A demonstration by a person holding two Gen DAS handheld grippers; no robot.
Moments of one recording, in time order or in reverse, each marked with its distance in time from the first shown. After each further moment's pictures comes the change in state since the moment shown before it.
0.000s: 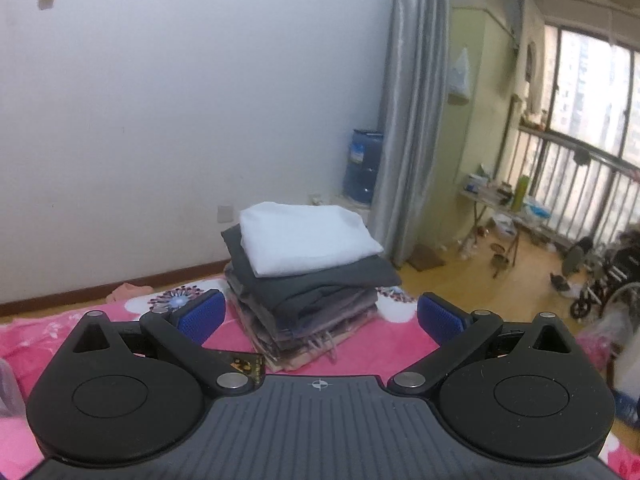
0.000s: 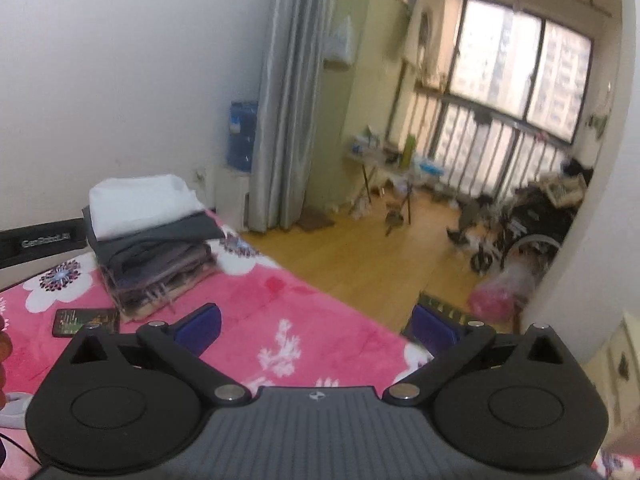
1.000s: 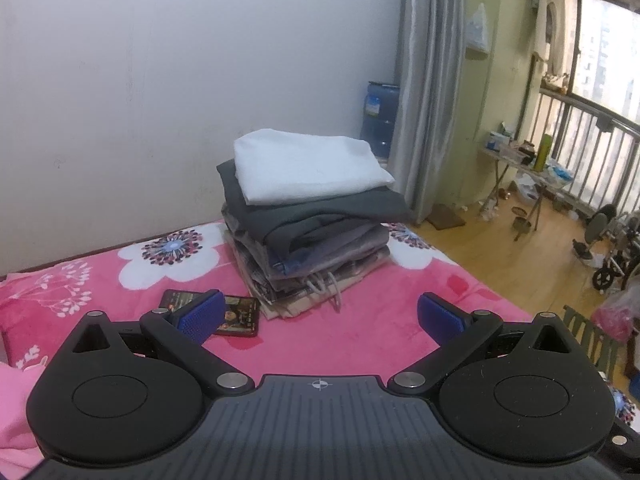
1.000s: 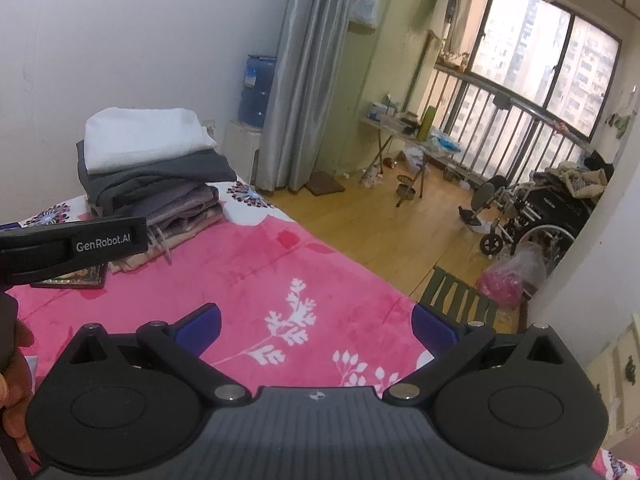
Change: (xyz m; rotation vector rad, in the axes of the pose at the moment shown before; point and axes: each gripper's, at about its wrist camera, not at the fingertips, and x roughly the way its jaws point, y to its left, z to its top) left arm 0.029 -0.028 -0.065 0.016 0.106 0.072; right arm 0.064 0.038 -0.052 -0.072 0.120 0.000
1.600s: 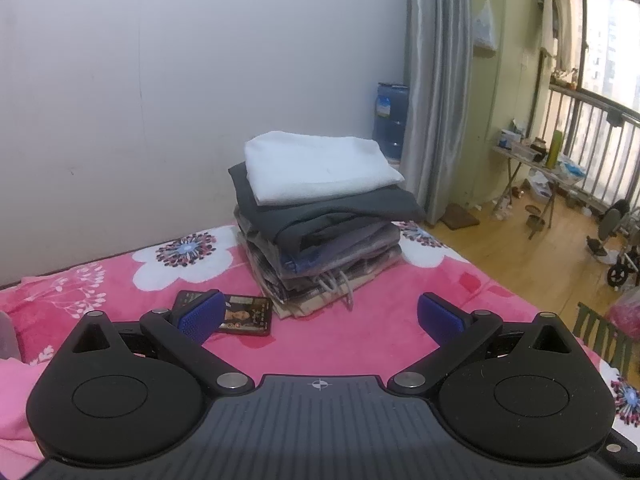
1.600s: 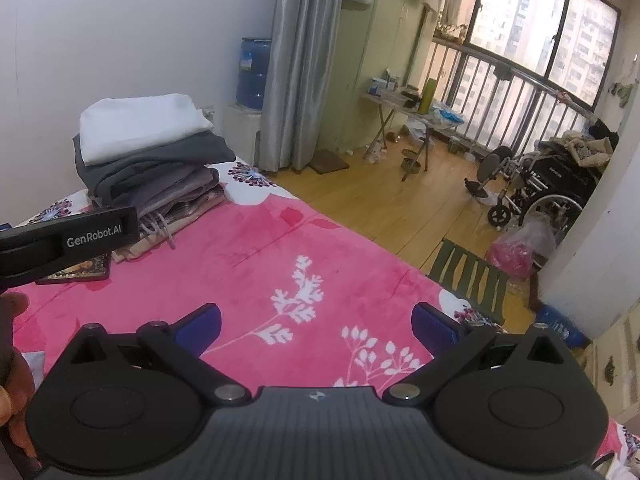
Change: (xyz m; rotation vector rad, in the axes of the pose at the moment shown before) left arm -0.009 -0.006 -0.005 0.022 -0.012 0.049; right arm 0.004 -0.009 -0.008 0.052 0.065 0.029
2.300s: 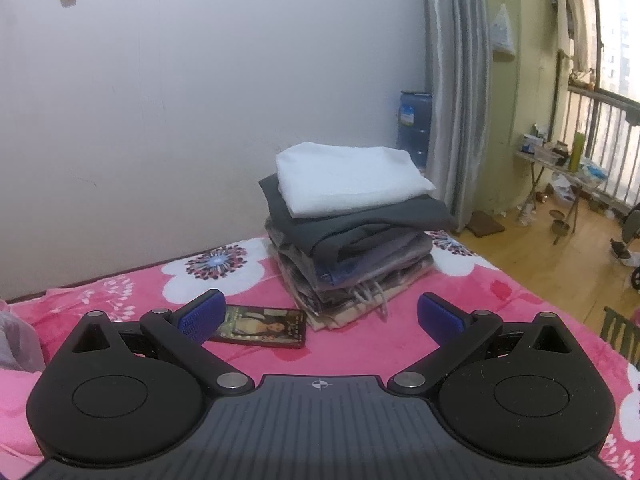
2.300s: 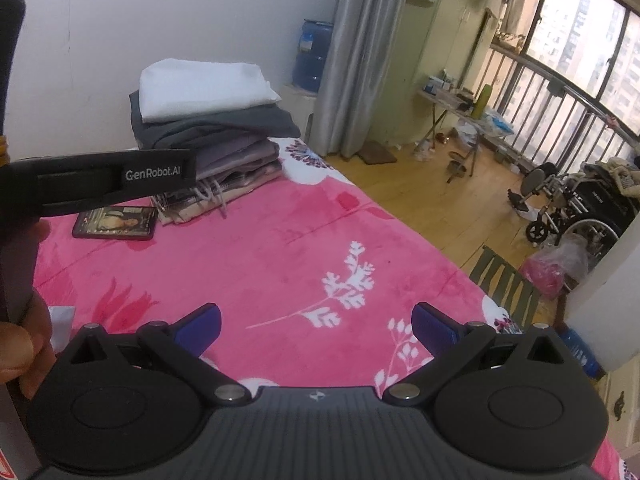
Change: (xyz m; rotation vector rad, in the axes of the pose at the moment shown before) left arm 0.003 0.016 0.002 0.015 -0.033 0.082; right arm 0.005 0.044 -0.008 -0.141 0.043 0.103
